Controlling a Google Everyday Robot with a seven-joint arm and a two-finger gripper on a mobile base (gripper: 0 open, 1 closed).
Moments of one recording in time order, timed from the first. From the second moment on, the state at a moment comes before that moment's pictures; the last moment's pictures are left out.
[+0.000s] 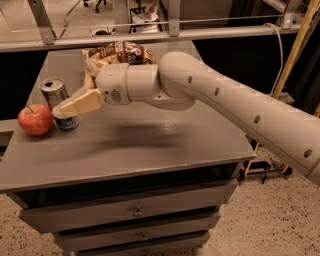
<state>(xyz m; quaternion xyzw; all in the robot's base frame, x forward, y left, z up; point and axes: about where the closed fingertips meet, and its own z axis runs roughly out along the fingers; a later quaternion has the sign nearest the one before) 0.568 0.197 0.934 -0.49 0.55 0.43 0.52</state>
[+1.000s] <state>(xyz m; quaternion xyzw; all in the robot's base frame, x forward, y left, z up) 0.564 0.078 0.983 -0.48 0.57 0.34 0.57</state>
